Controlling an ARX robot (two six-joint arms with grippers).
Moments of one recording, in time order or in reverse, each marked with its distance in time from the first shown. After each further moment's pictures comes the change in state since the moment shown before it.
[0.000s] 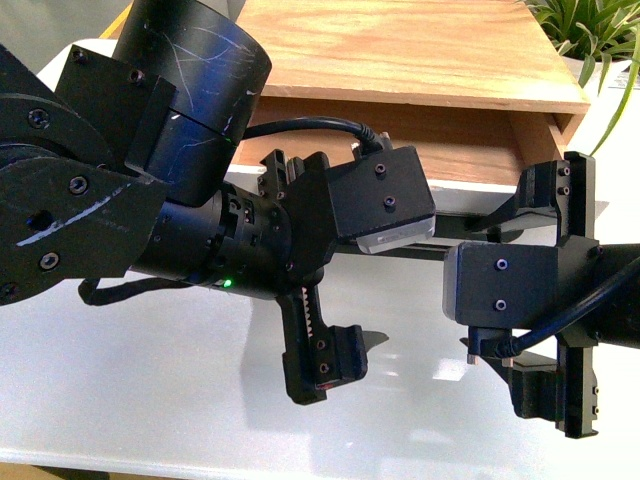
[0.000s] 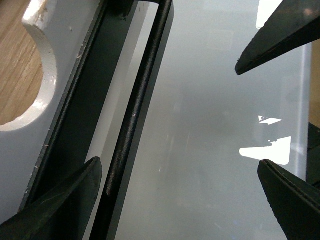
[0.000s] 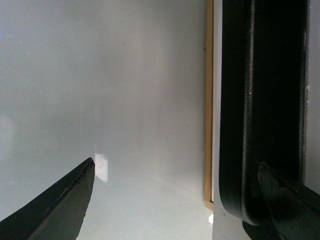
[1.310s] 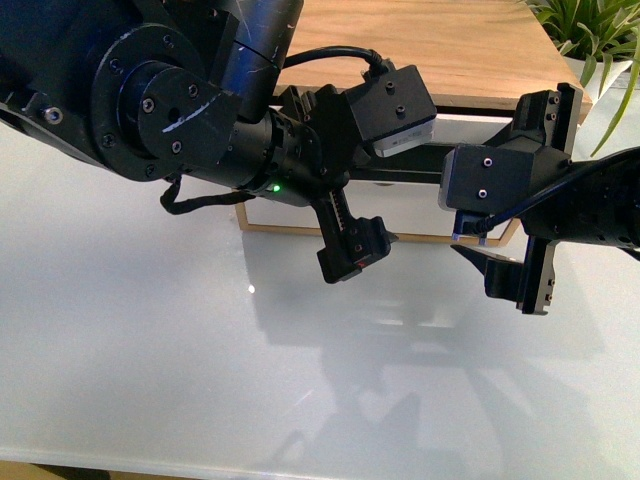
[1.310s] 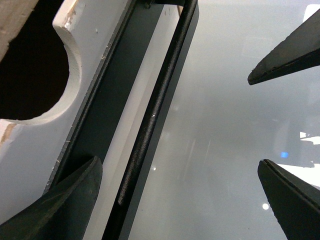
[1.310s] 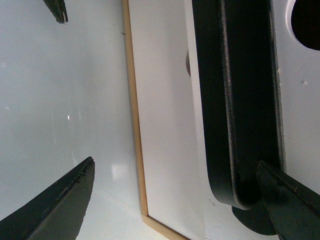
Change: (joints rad) left arm 0.045 0.176 0.303 -0.018 -0.055 -0.035; right arm -0.098 0.210 0.254 0.092 -0.007 0.005
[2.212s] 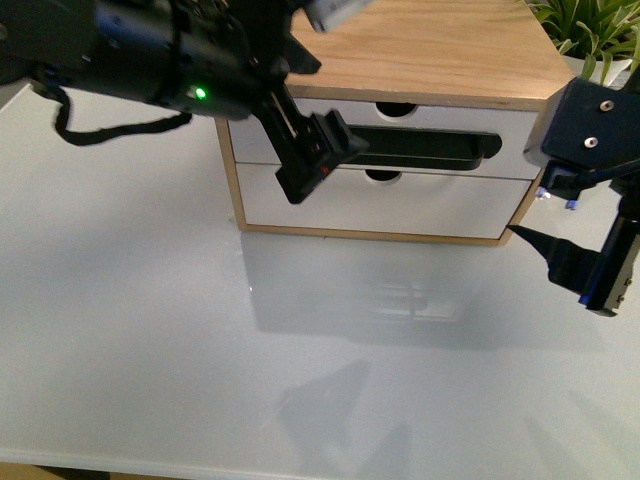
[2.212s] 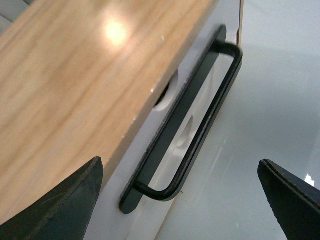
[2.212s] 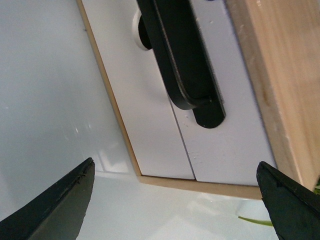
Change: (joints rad) left arm 0.082 -0.240 -0.142 0.085 0.000 -0.126; right arm -0.071 -0.242 -0.172 0.019 -0.039 0.190
